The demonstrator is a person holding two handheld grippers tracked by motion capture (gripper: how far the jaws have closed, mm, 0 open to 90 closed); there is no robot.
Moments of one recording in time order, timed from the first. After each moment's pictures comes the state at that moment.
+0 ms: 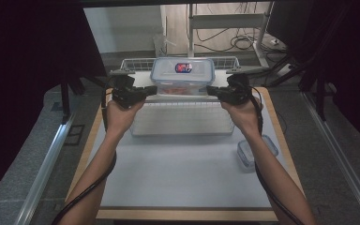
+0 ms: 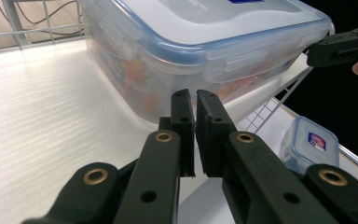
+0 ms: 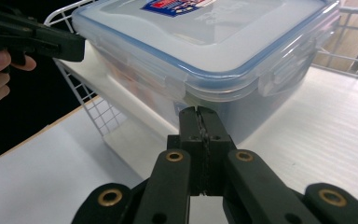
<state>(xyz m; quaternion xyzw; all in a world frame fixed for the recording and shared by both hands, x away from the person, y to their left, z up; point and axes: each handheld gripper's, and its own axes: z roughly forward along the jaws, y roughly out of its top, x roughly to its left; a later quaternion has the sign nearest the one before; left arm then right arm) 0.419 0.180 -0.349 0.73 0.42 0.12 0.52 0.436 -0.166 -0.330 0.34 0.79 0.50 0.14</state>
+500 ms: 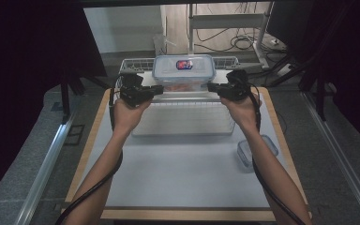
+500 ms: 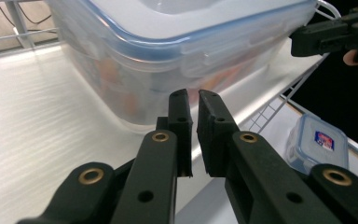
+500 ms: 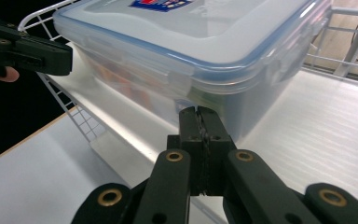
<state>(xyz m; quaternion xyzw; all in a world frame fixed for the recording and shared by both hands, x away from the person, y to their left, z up) 0.421 0.160 -0.347 0.75 0.41 0.13 0.50 0.452 -0.165 -0.334 0.35 0.78 0.49 0.15</state>
